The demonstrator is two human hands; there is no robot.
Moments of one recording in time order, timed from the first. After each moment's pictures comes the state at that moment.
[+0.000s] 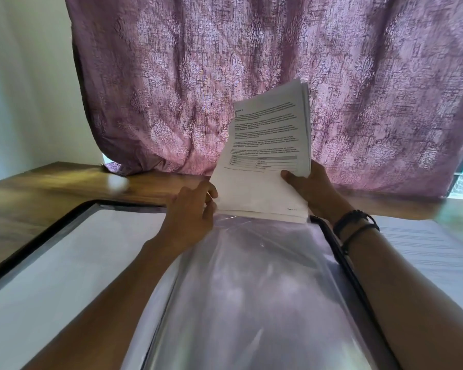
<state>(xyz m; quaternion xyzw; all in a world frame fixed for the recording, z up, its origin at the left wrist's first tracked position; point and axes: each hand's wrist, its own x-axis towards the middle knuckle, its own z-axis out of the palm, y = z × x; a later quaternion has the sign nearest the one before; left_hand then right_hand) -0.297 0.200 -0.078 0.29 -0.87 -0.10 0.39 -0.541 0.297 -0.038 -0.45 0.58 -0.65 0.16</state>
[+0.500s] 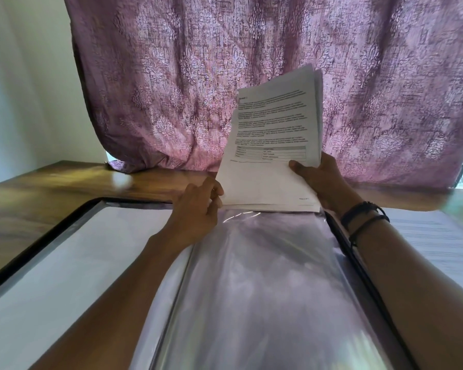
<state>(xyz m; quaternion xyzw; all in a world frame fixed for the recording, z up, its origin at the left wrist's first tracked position) -0.296 0.195 -0.080 0.28 -0.88 -0.12 0.37 -0.544 0.299 -0.035 -0.43 0.57 -0.68 0.17</state>
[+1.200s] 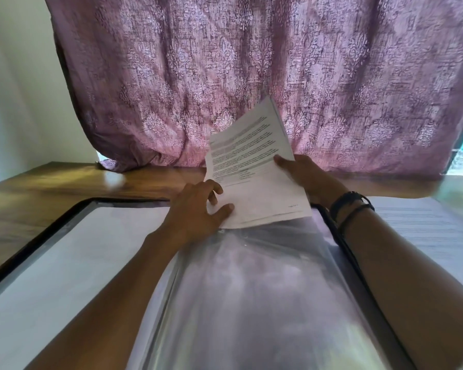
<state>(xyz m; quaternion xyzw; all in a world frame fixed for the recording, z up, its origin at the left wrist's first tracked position) -0.303 0.203 -0.078 0.31 -0.89 -0.11 0.32 -0.542 0.294 -0.039 -0.44 0.62 -0.58 0.29</state>
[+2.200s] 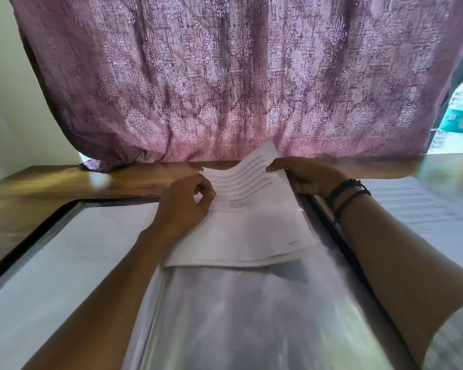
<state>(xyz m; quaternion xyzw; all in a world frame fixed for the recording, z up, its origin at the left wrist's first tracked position) -0.306 0.199 -0.081 0.25 -0.88 -0.17 0.38 -0.573 0.296 -0.056 -0.34 0.60 -0.56 0.46</state>
